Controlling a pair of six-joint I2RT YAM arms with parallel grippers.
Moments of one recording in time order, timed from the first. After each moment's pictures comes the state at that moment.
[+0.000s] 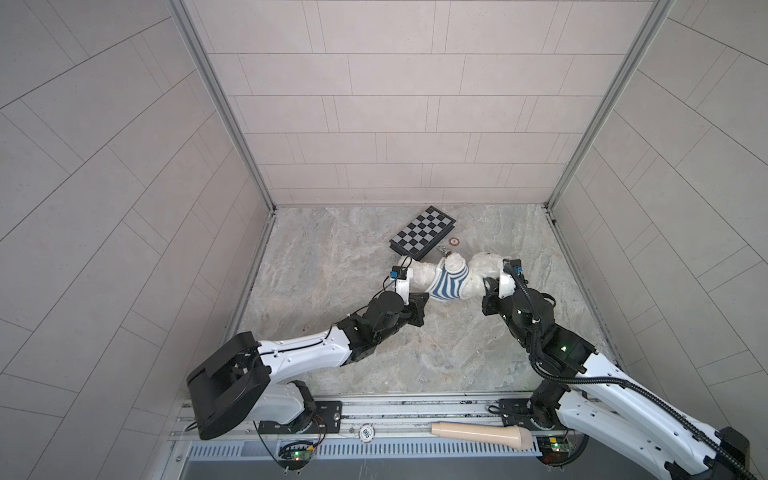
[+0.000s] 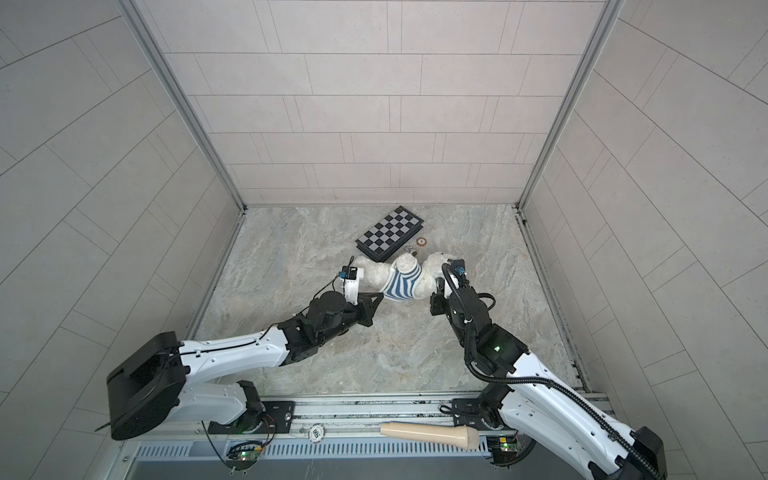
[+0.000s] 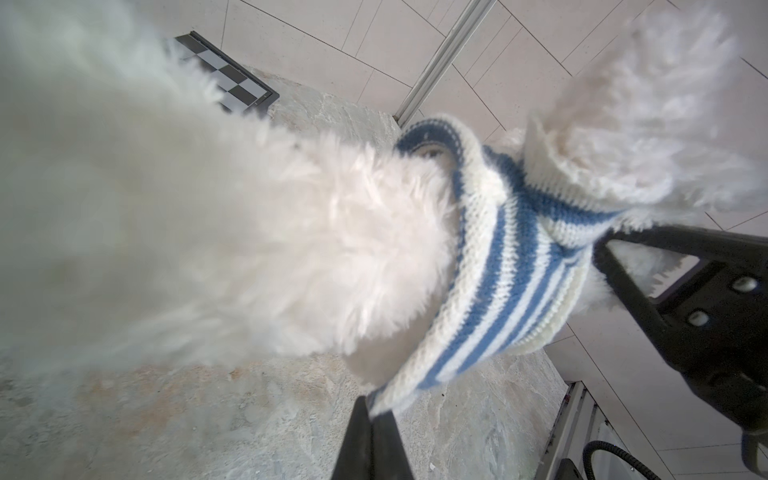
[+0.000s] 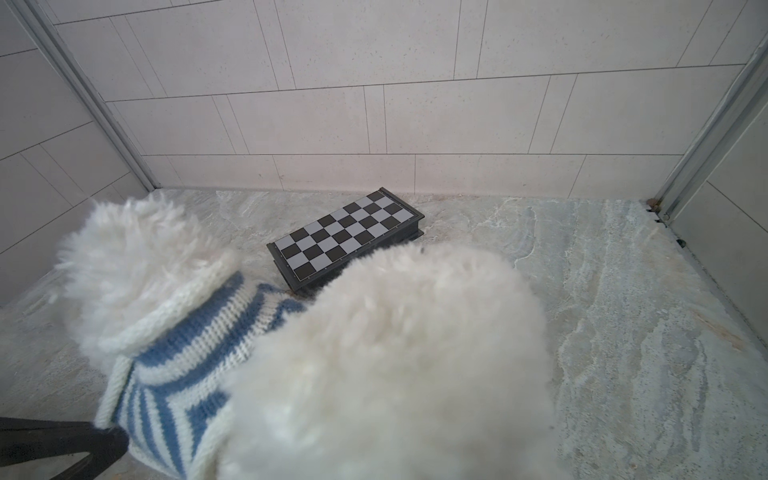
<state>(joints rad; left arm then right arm) -0.94 1.31 0.58 0.40 -0.14 -0.65 0.66 0.71 0.56 -0.16 0.45 0.26</state>
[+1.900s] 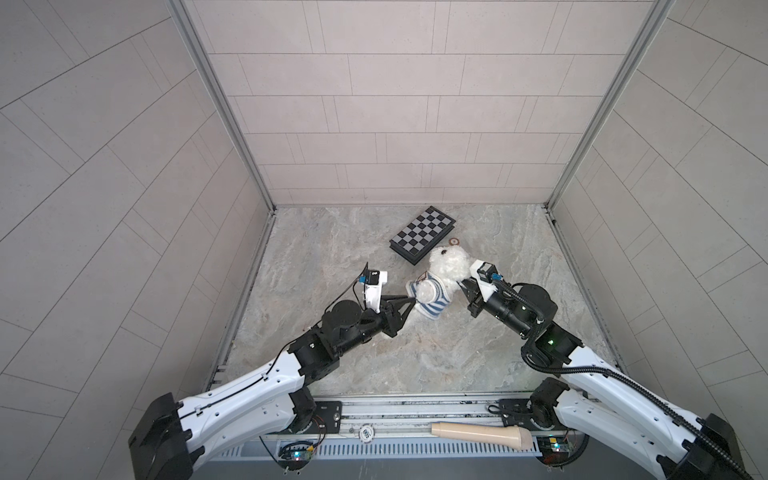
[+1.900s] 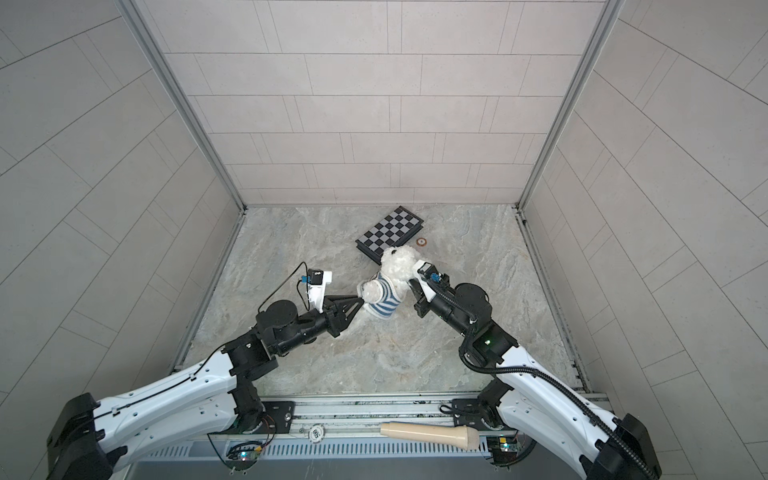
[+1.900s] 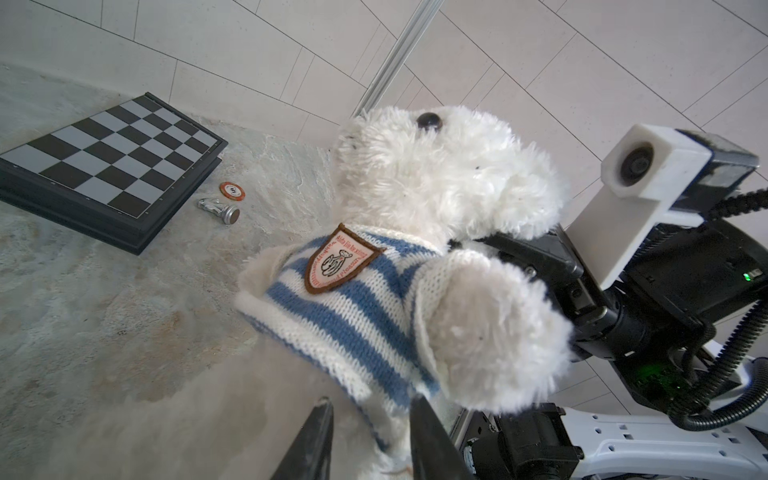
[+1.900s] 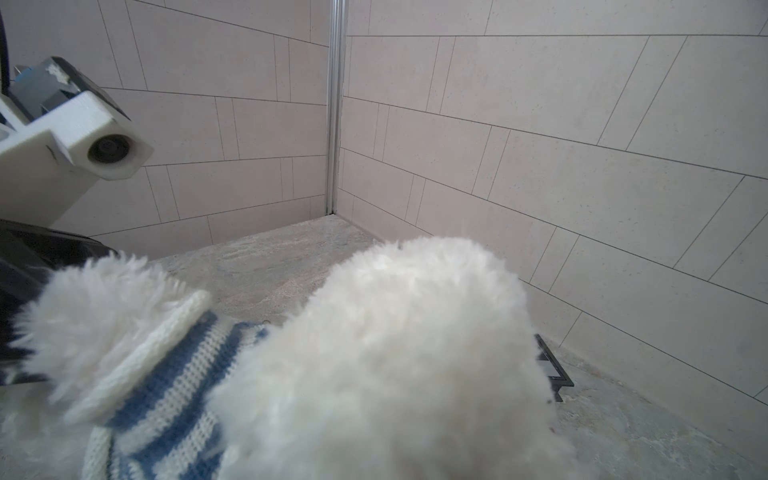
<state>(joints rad) -0.90 0.86 0.49 0.23 0.05 -0.65 0.59 0.80 0.49 0.28 -0.13 -0.13</state>
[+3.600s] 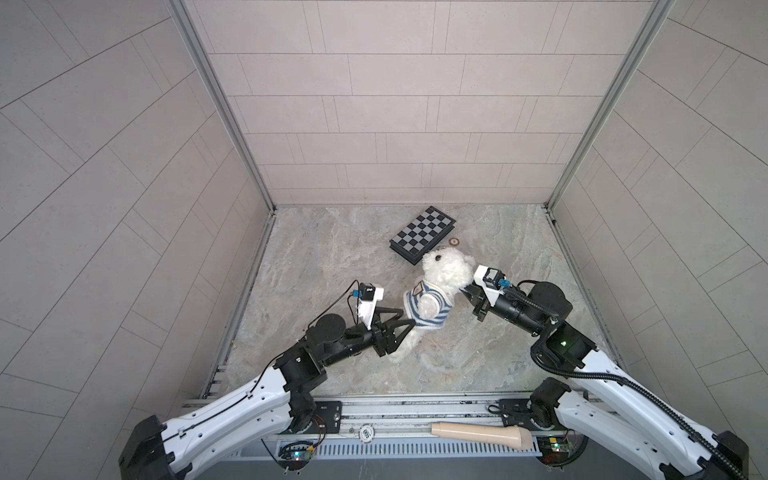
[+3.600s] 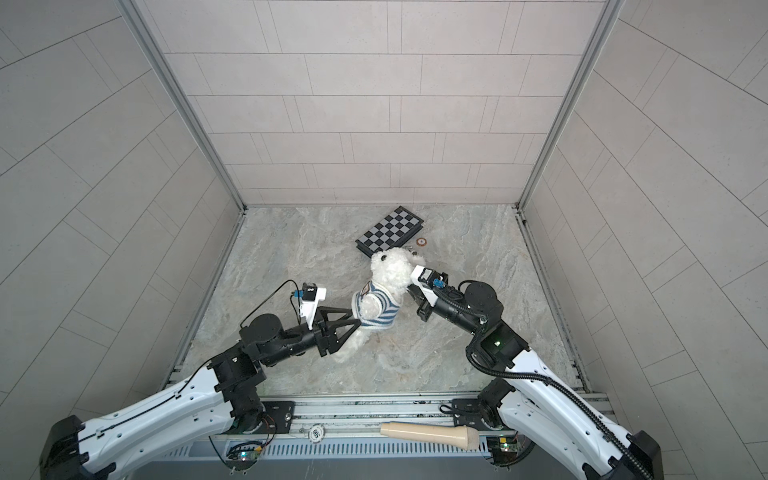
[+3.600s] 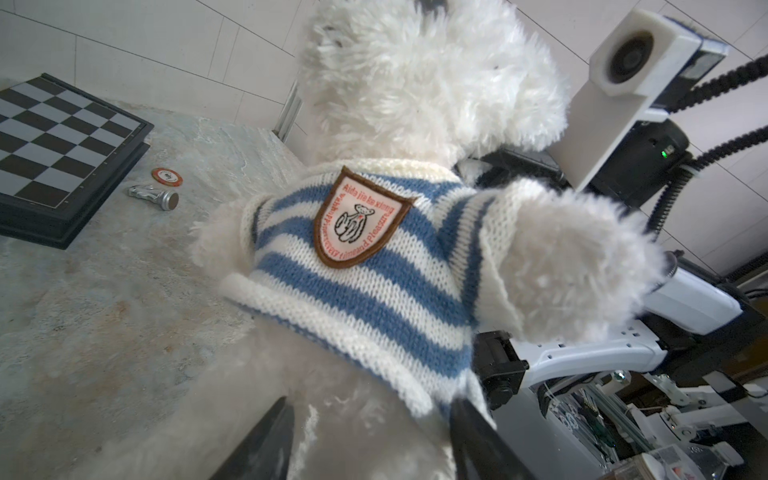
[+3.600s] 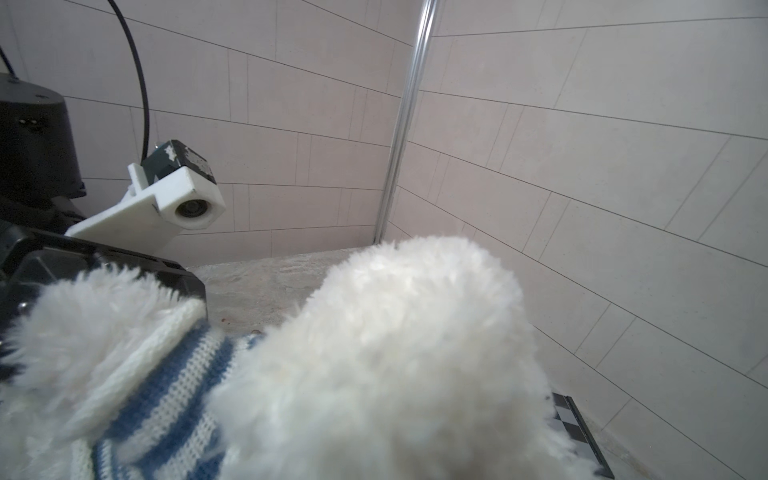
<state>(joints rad) -0.90 0.65 0.37 0.20 0.23 -0.58 0.57 0.74 0.59 0.16 -0.40 -0.23</state>
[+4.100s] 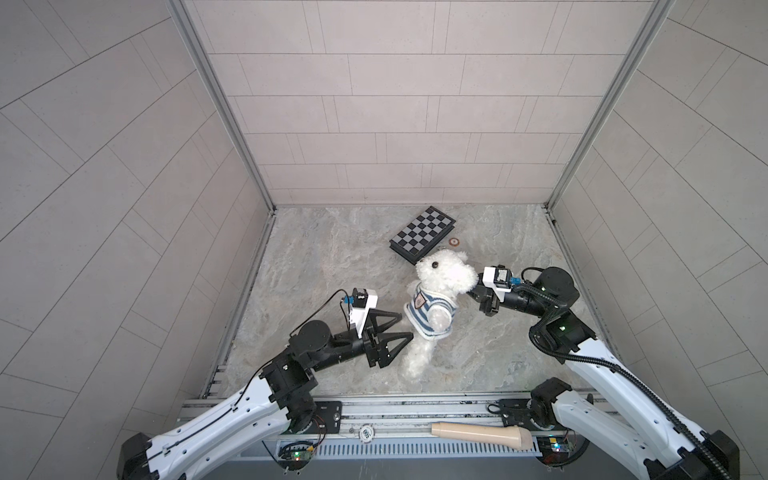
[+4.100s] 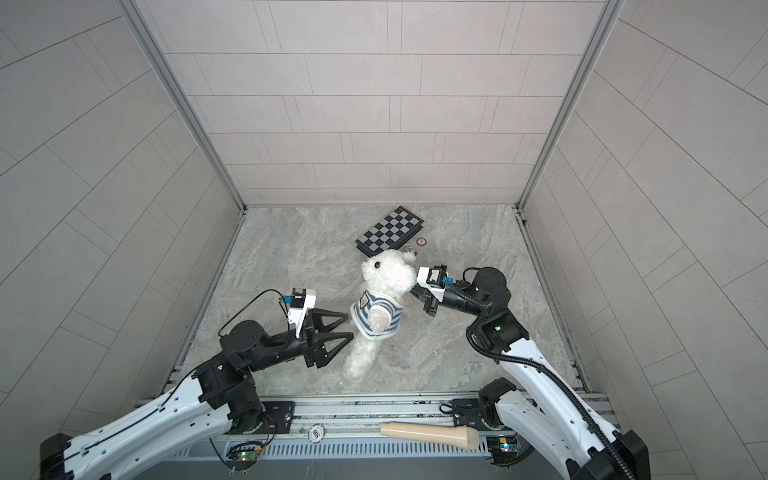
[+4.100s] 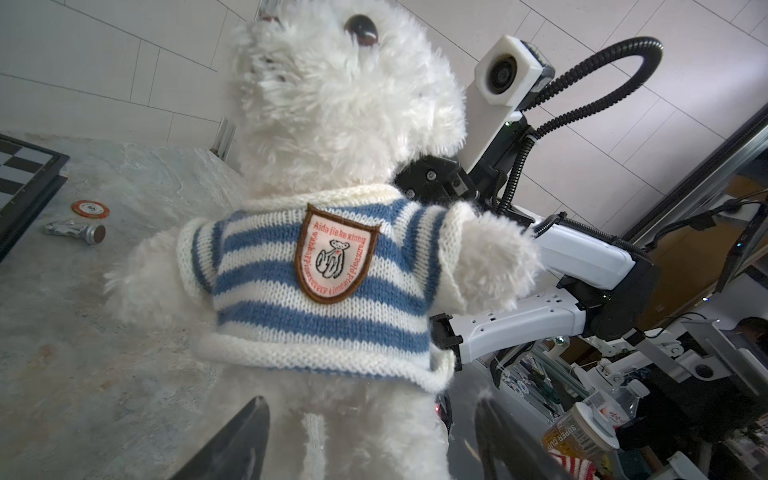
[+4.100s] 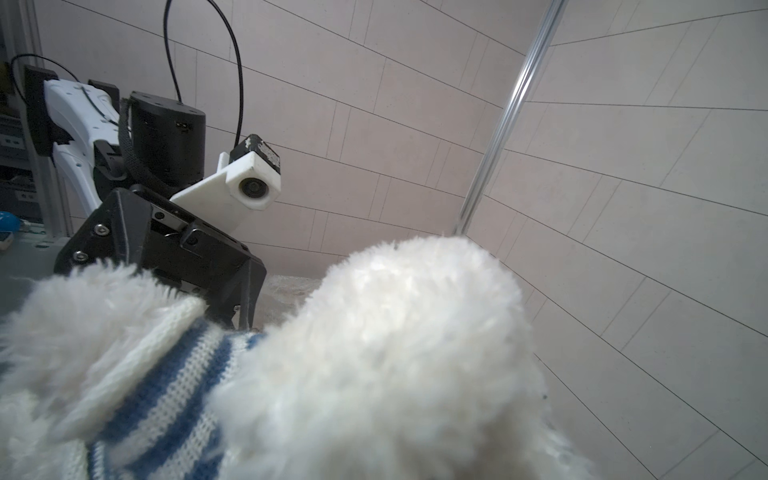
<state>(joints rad) -0.90 0.53 0.38 0.18 0.34 -0.56 0.39 0.84 0.64 0.30 -0.87 -0.24</state>
